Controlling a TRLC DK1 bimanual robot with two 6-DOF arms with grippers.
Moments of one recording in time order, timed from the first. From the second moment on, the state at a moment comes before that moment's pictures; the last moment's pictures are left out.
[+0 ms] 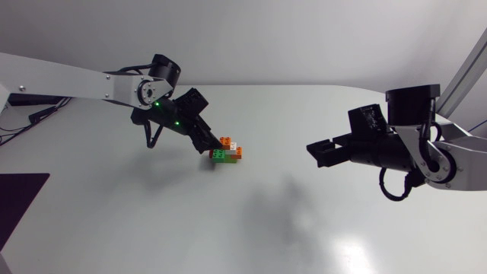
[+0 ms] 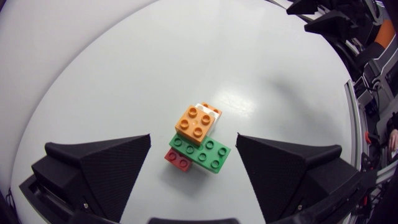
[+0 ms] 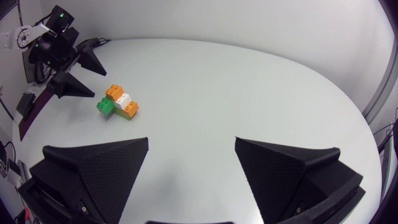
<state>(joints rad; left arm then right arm) -0.29 1.96 1.40 -0.42 0.47 0.66 0.18 1.30 0.68 0.06 -0.21 -0.07</state>
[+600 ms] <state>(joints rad) -0.30 2.06 1.56 -0.59 0.52 0.91 0.18 1.30 0.66 0.06 -0.23 -0.10</state>
